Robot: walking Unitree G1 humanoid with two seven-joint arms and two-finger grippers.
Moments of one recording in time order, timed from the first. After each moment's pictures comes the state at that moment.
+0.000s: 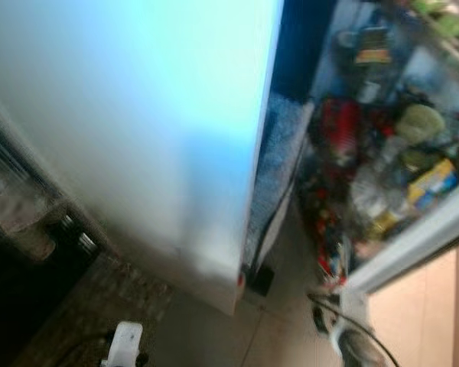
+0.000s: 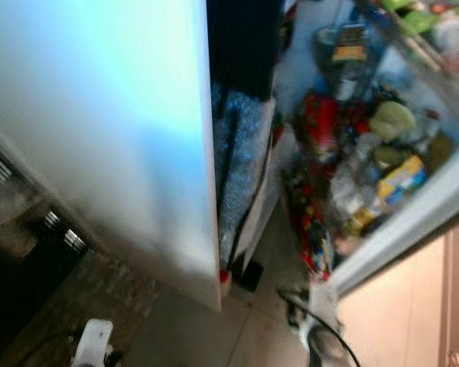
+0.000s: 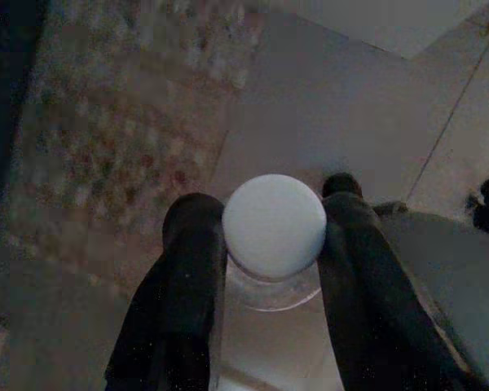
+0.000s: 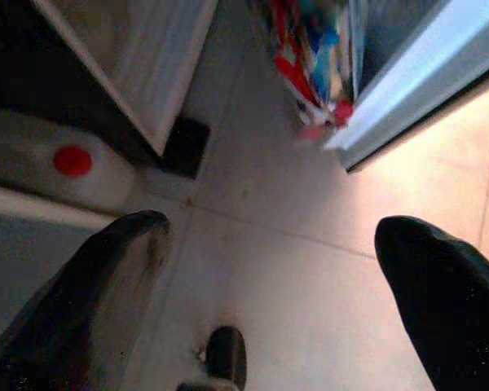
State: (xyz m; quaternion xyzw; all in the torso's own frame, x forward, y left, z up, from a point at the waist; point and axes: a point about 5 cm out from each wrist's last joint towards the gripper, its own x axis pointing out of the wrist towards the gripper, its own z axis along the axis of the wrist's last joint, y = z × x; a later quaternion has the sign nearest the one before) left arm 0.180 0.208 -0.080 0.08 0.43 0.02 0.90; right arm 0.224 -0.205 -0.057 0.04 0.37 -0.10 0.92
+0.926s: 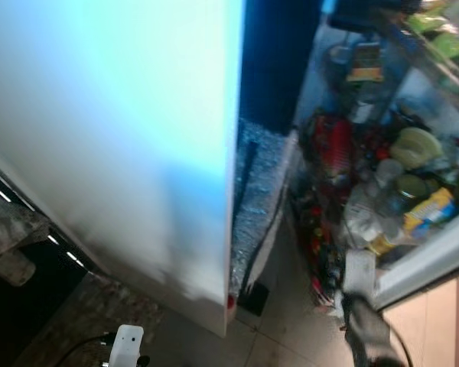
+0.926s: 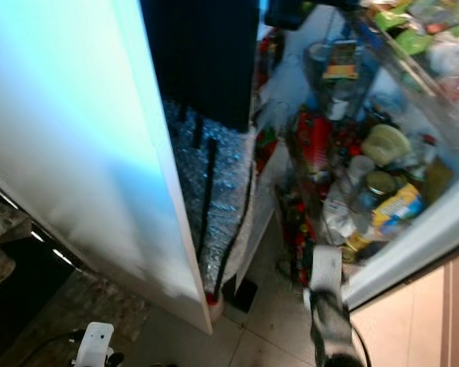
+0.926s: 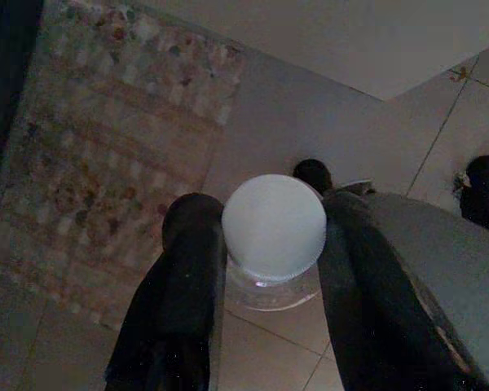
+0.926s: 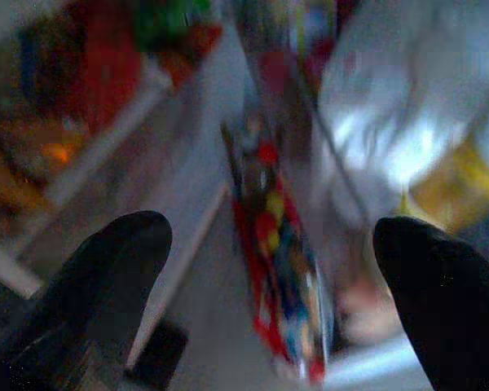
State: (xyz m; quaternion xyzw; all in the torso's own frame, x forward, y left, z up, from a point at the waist) left arm 0.179 0.203 -0.081 0.07 0.43 0.01 0.90; right arm 0.277 -0.211 0.003 -0.03 0.15 -0.07 0.99
